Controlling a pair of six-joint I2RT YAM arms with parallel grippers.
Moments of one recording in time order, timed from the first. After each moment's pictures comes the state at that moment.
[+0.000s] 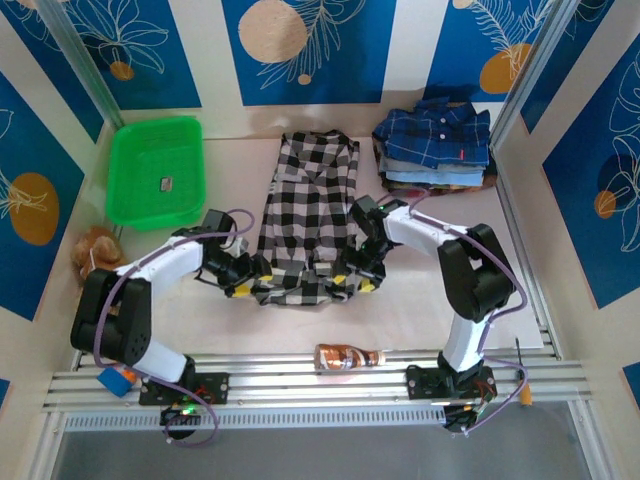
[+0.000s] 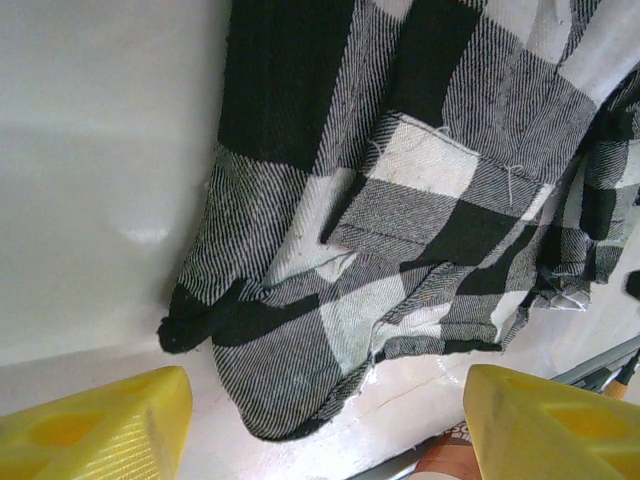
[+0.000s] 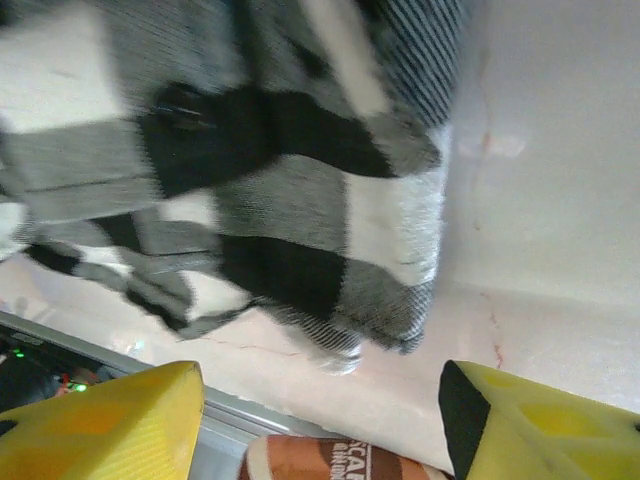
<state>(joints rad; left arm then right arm) -0.28 1.51 0.85 -0.70 0.54 -0.59 0.52 1.81 1.17 -0.96 -0.51 0.62</state>
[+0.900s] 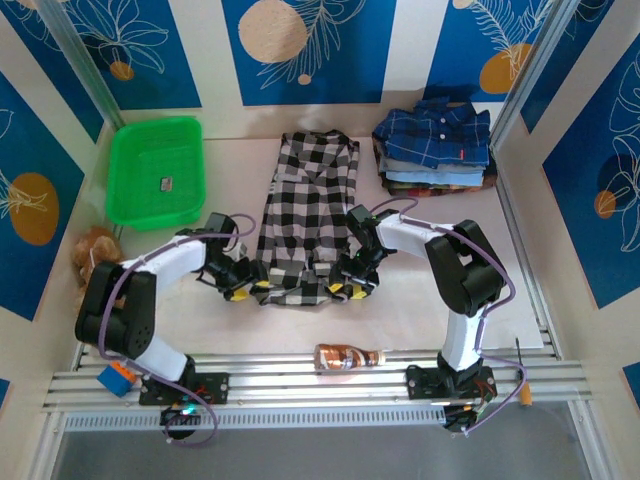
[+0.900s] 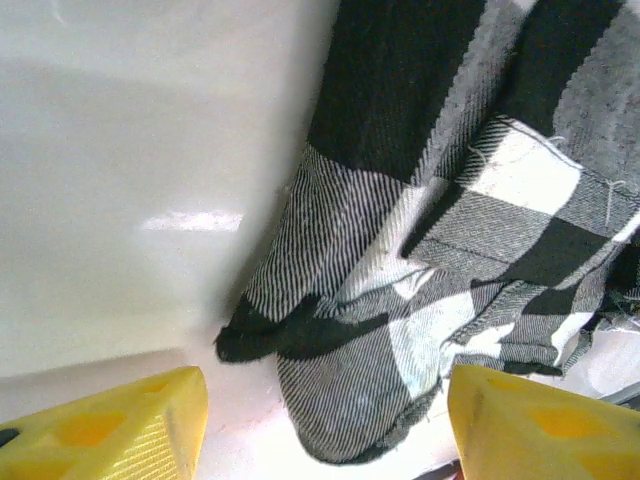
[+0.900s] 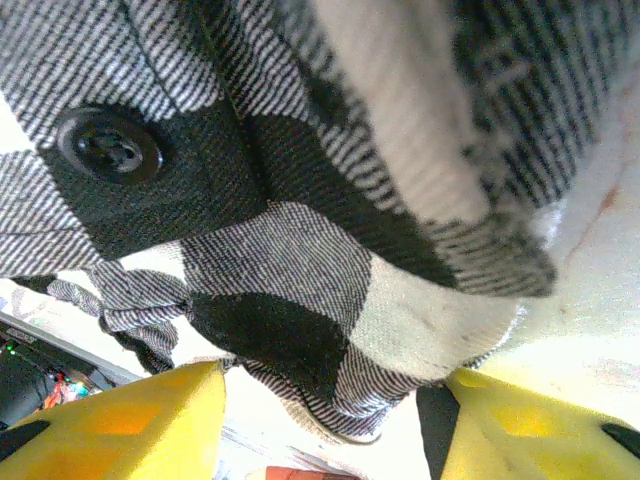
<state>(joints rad) -0.29 1.54 0.86 -0.74 0.47 -0.58 0.54 1.86 1.14 -0.85 -0.55 0.63</state>
